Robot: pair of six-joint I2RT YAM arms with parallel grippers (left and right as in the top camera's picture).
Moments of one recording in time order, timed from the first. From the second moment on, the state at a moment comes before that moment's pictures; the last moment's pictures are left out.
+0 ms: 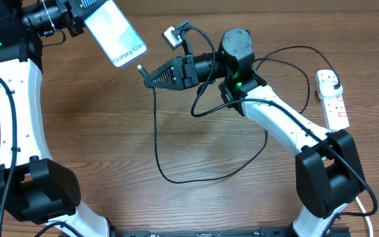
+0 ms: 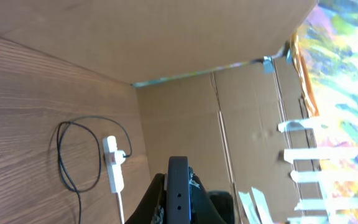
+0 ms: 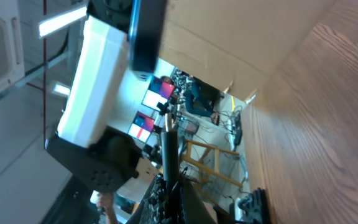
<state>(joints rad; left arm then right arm) 0.24 1.84 1.86 -0.29 1.30 -1.05 0.50 1.89 1.40 0.72 -1.31 1.30</state>
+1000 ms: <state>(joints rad) 0.24 1.84 1.86 -0.29 1.25 -1.05 0.50 1.89 1.40 0.78 -1.24 1.43</state>
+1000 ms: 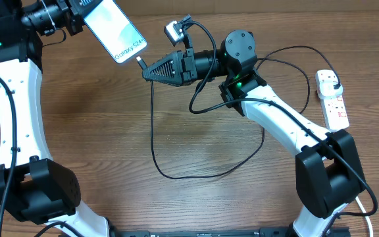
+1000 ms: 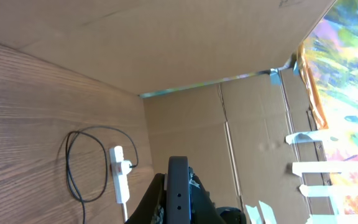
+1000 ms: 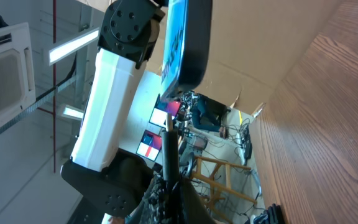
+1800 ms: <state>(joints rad) 0.23 1.84 1.86 -0.29 1.25 -1.04 0.50 1.89 1.40 0.78 -1.22 1.45</state>
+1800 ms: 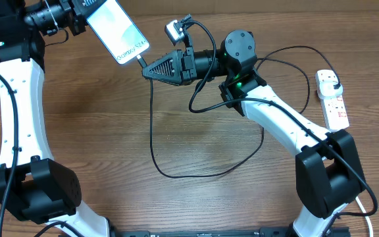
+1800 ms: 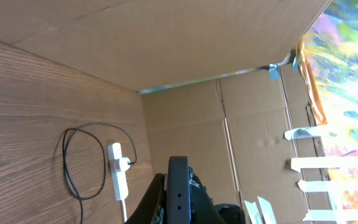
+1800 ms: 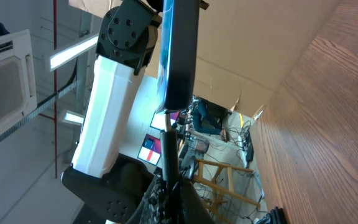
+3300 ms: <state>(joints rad) 0.21 1.84 1.86 -0.23 1.31 -1.01 0.51 1.89 1.40 0.76 -1.25 1.47</state>
